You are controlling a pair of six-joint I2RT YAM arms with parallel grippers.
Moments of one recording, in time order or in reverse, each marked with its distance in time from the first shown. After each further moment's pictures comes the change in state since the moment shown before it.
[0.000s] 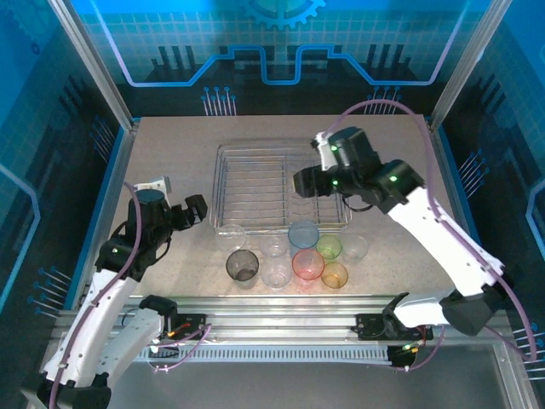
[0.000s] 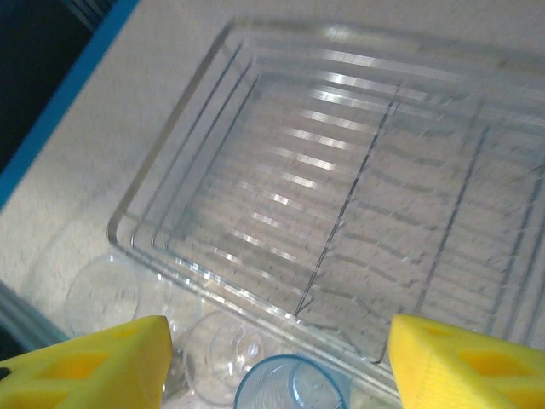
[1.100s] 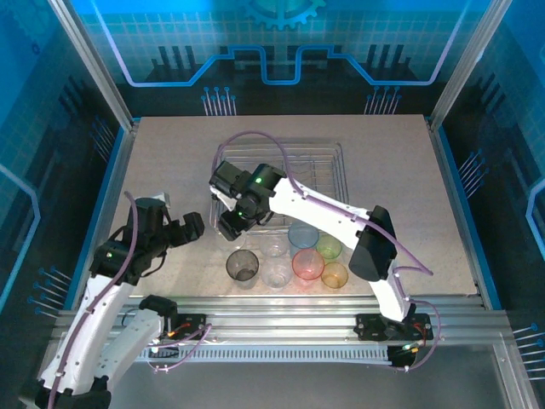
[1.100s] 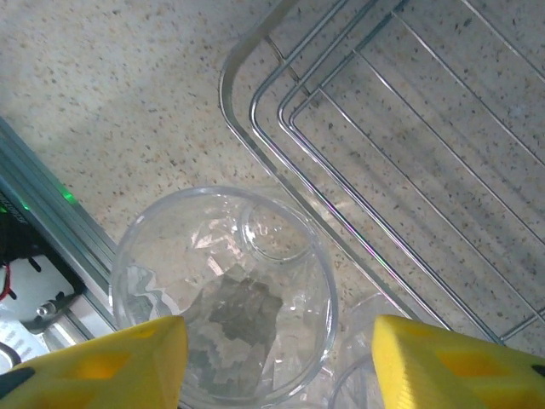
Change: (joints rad) left arm 0.000 -0.034 0.016 -0.253 0.021 -0.032; right arm 0.363 0.711 0.524 -0.263 -0.019 -0.051
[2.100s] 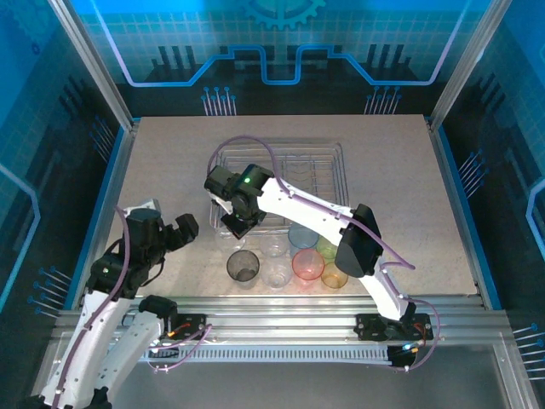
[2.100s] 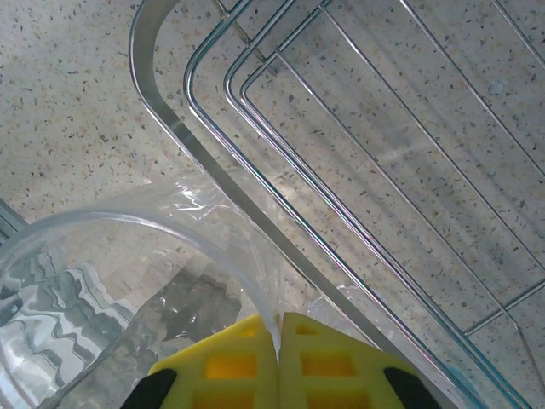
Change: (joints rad) left arm 0.000 -0.120 -0.068 0.030 -0.069 -0.112; right arm 0.000 0.117 0.109 -0.105 0.065 -0.048
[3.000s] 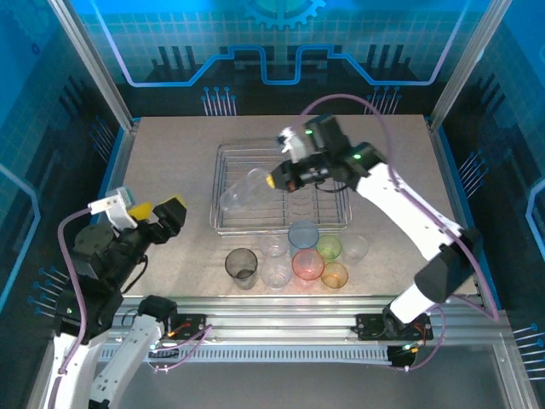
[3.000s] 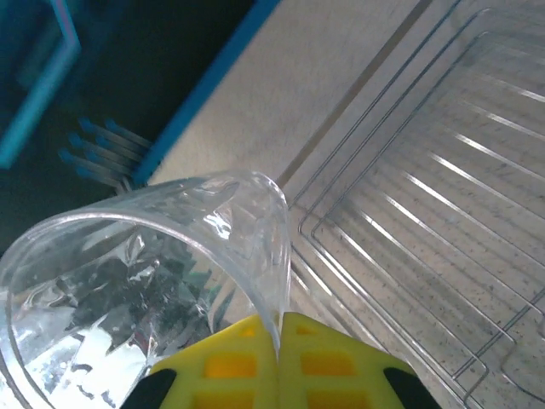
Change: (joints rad) left arm 0.000 -0.126 0.204 0.247 0.217 0.076; right arm -0.464 -0.649 -0.605 0.570 -0.586 0.065
